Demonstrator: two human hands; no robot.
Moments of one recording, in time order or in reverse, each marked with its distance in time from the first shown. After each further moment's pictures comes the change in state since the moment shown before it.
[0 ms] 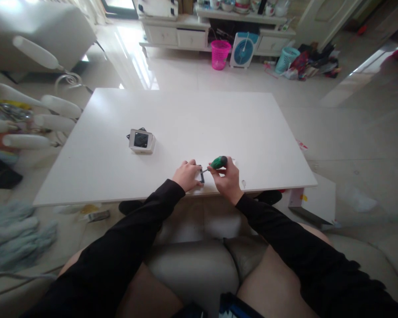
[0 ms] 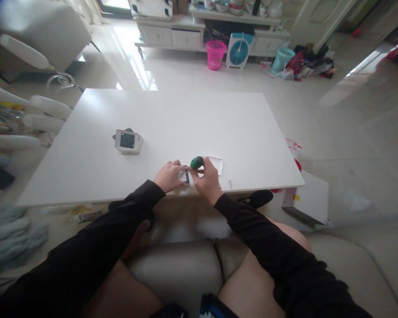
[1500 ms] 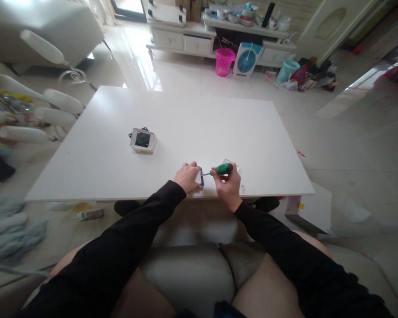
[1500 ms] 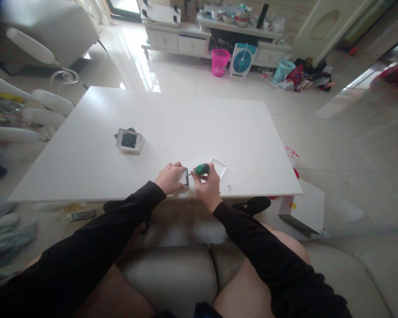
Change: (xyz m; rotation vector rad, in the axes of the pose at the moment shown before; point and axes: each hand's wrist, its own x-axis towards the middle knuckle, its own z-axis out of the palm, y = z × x) left_hand 0.002 0.002 0.002 -0.012 0.006 -0.043; right_hand -0.008 0.006 0.002 0.036 0.092 0.065
